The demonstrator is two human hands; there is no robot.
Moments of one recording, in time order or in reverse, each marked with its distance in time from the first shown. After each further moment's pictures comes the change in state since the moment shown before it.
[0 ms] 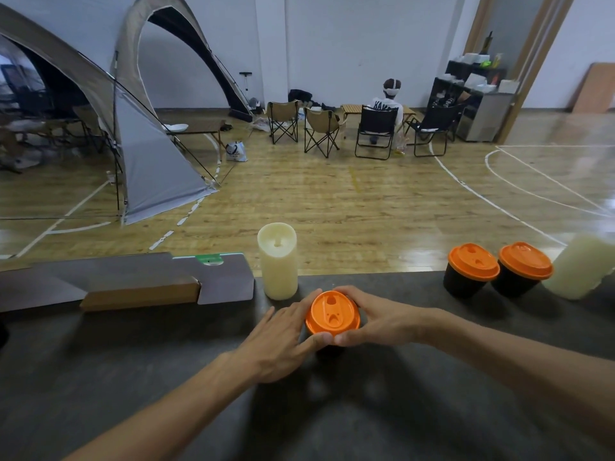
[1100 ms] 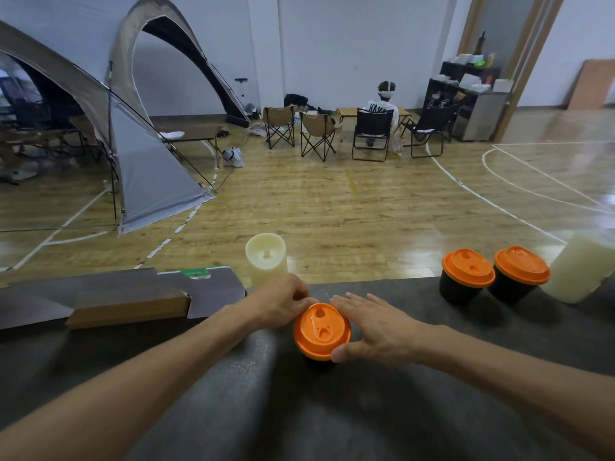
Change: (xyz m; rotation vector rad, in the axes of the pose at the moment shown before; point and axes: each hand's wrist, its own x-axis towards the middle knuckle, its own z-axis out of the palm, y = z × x) left_hand 0.064 0.019 -0.059 0.100 0.043 -0.018; right_hand -0.005 0.000 -0.002 -0.492 0.092 0.012
